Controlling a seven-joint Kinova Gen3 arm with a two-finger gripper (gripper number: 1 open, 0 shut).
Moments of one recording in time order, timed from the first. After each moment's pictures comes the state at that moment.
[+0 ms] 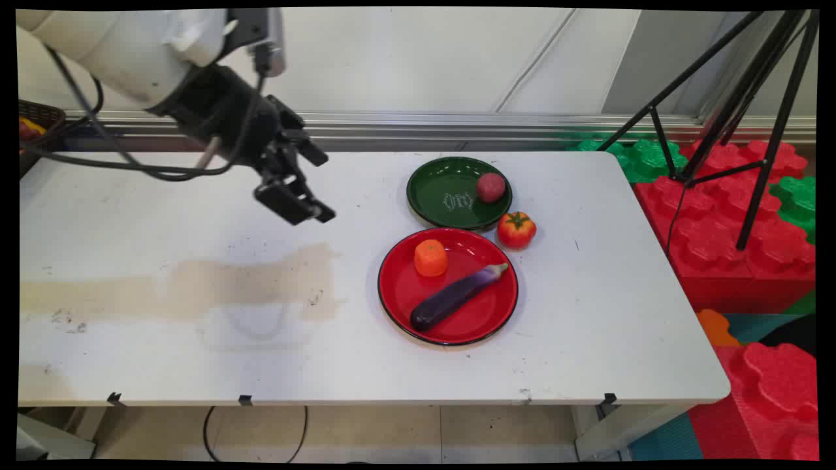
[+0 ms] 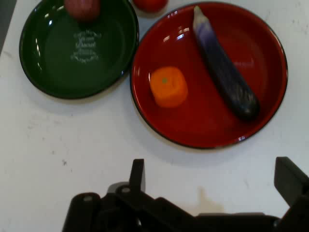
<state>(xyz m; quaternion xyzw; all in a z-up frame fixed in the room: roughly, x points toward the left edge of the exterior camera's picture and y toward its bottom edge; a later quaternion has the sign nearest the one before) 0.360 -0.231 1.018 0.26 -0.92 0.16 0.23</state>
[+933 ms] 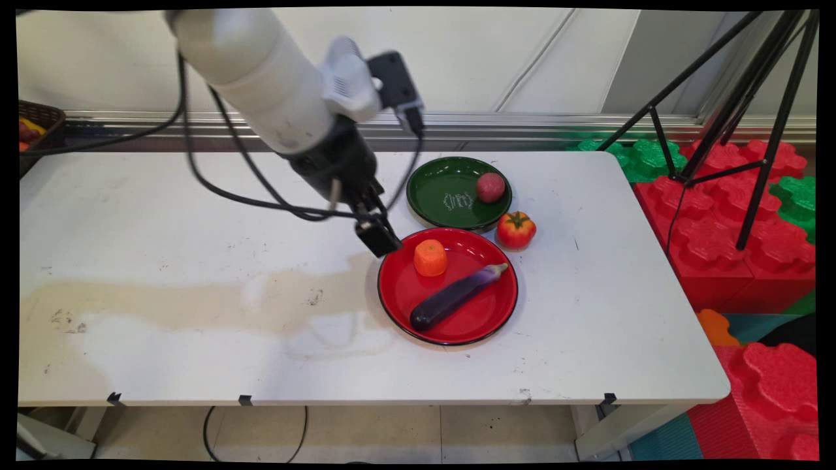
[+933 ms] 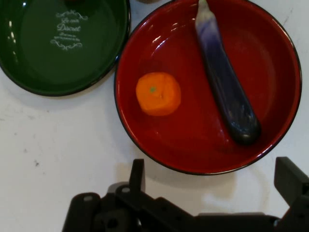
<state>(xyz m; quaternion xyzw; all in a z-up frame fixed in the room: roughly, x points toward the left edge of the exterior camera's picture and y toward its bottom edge) 0.248 -0.266 0.982 0.31 -0.93 0.15 0.15</state>
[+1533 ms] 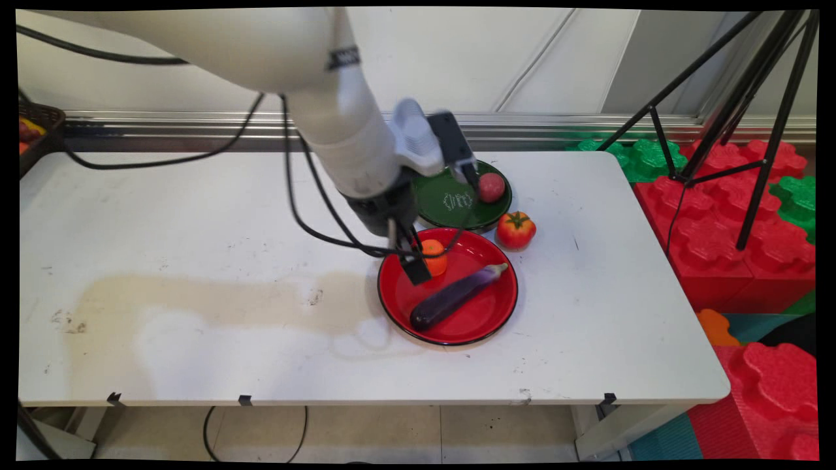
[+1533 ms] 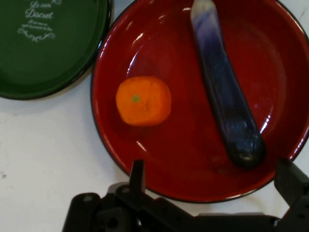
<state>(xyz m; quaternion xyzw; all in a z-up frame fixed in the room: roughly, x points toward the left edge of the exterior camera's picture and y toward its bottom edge) 0.197 -0.296 0.925 0.33 -0.93 0.14 0.11</state>
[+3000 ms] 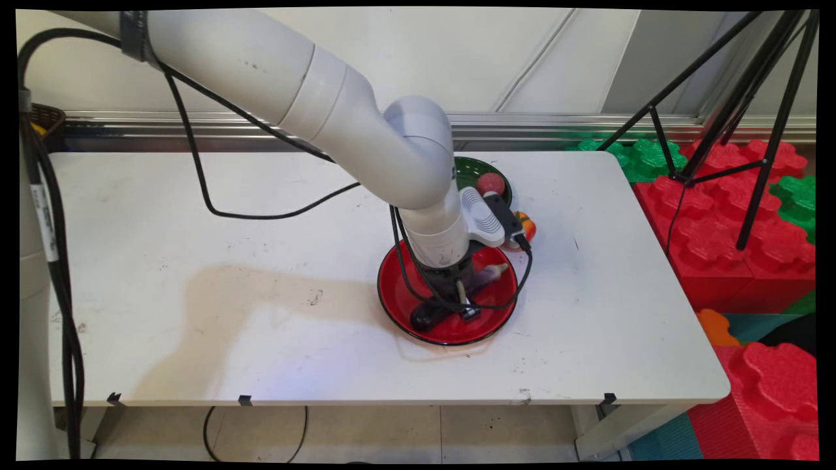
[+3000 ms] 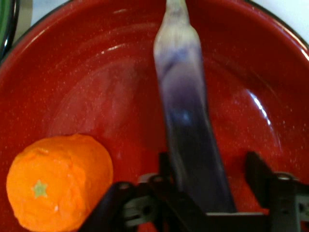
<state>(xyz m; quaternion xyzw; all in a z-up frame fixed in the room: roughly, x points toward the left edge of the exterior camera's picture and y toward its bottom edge) 0.126 -0.345 0.793 0.38 -0.91 0.09 0.11</state>
